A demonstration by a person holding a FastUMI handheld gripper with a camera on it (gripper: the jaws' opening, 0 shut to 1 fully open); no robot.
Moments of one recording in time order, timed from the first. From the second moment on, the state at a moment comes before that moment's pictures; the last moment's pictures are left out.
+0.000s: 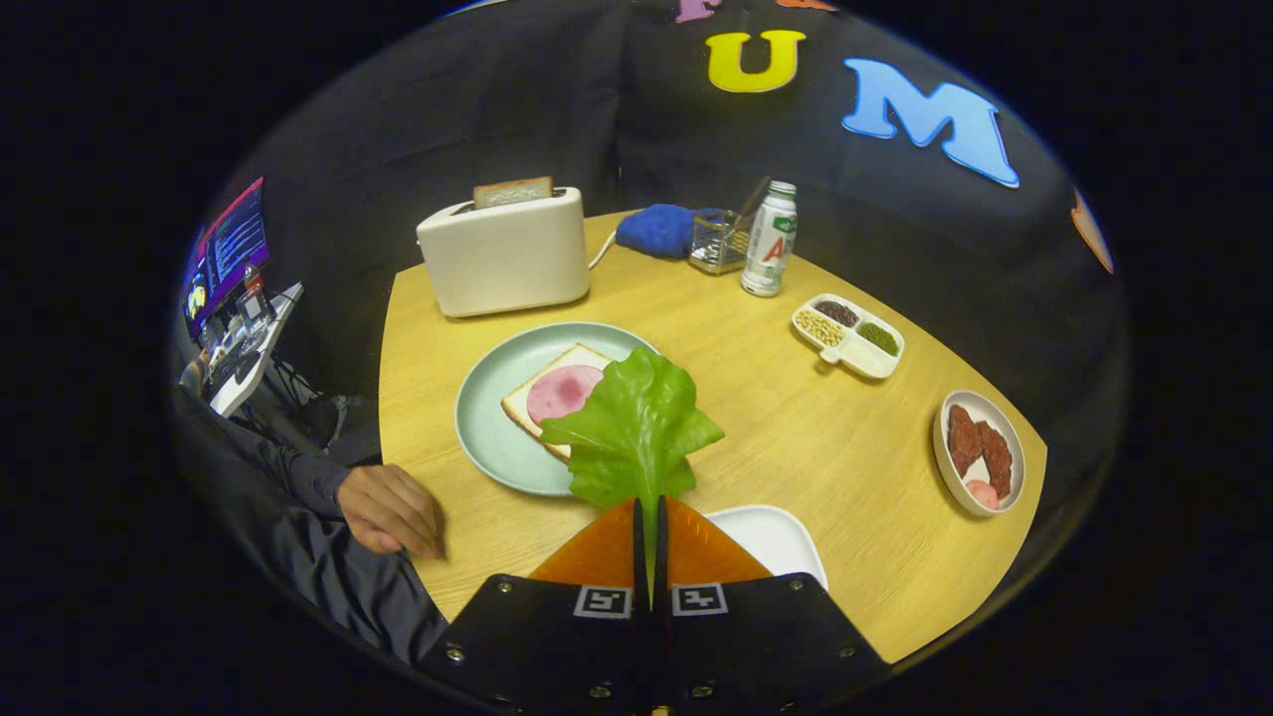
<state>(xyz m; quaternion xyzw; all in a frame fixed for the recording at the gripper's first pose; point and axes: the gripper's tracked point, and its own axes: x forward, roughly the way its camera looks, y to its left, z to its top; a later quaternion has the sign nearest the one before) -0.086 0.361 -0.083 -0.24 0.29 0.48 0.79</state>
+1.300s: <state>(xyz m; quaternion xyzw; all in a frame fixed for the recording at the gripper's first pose) -0.081 0.474 -0.125 -0.33 0.34 0.53 0.70</state>
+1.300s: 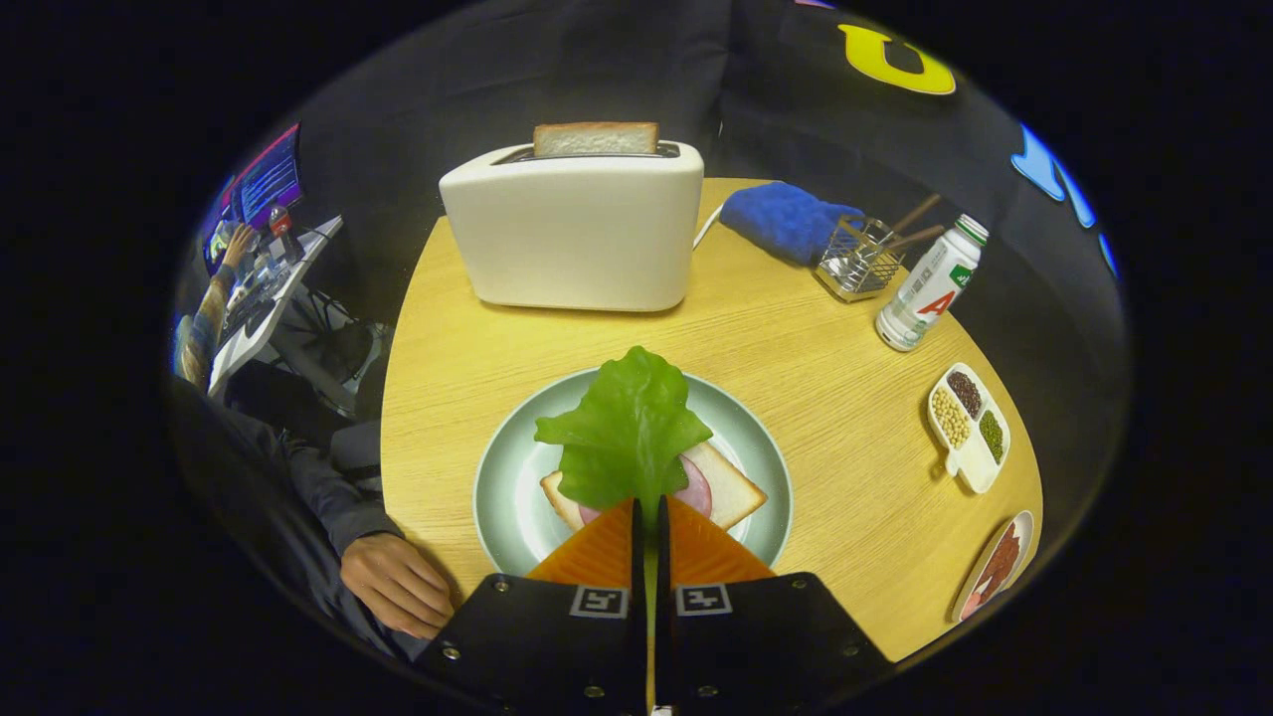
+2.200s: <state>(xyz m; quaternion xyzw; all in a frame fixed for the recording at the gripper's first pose) -0.119 0.515 -0.060 -0.33 0.28 0.56 0.71</state>
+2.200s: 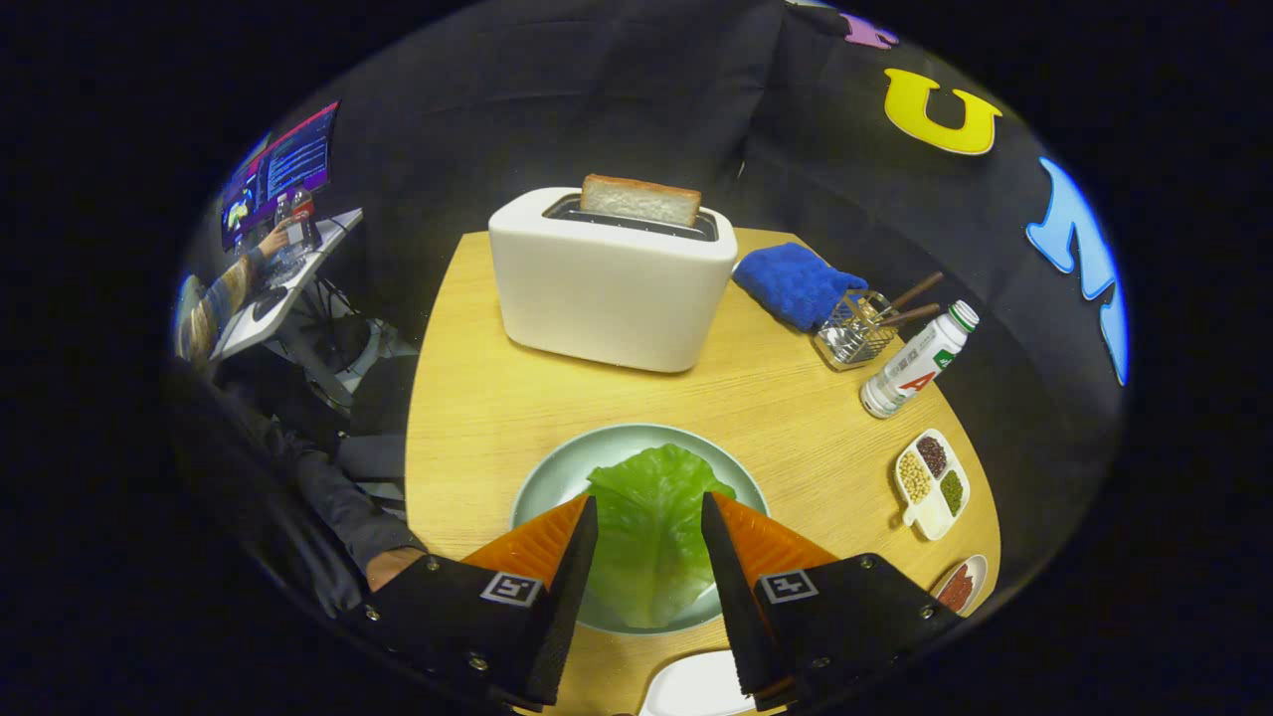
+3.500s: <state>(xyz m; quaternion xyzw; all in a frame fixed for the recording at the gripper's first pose) -0.108 0.719 0.016 -0.57 0.09 0.61 0.54</state>
